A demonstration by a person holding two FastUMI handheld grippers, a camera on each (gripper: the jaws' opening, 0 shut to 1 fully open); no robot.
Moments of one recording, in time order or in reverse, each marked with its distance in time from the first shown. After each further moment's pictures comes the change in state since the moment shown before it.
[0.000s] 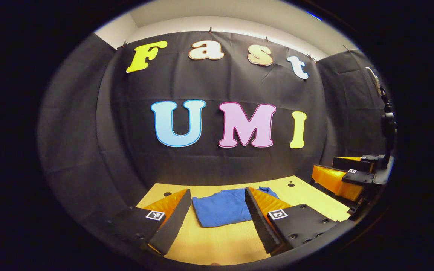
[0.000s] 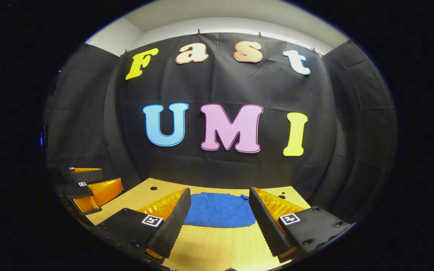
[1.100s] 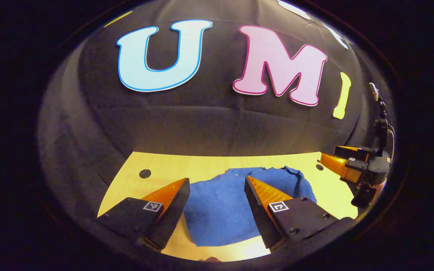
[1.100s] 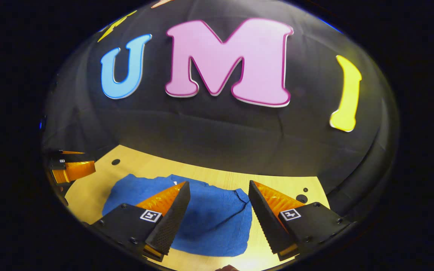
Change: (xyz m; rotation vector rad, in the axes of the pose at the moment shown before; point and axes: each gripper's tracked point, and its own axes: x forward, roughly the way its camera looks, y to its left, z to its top) left arm 0.293 0.027 -0.093 -0.036 0.411 -0.010; right arm 0.320 -0.085 -0.150 -0.046 0.371 0.078
